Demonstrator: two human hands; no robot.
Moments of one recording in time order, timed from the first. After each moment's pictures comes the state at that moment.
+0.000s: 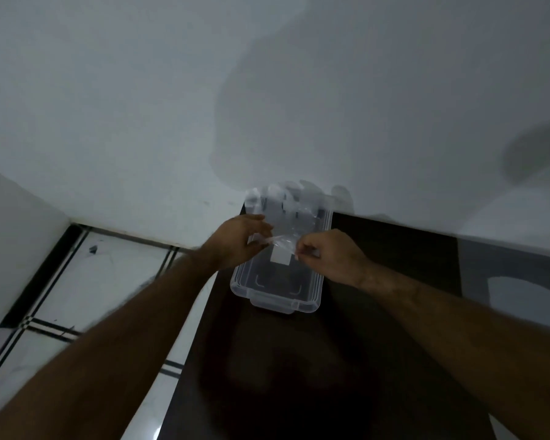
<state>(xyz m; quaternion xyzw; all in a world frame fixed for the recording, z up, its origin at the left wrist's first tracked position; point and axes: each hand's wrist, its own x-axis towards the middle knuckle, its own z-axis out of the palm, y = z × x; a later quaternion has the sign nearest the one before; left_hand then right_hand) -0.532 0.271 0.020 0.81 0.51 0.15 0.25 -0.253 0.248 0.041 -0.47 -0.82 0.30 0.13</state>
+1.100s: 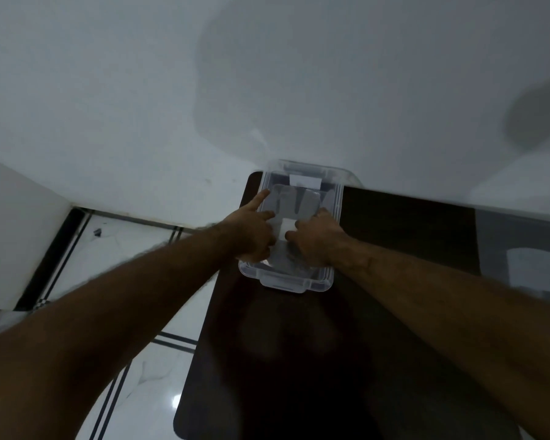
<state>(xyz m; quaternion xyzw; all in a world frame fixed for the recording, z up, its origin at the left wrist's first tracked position) -0.505 0.275 0.026 0.89 0.28 -0.35 -0.02 -0.318 0.261 0.014 -0.42 -0.86 0.04 -0.30</state>
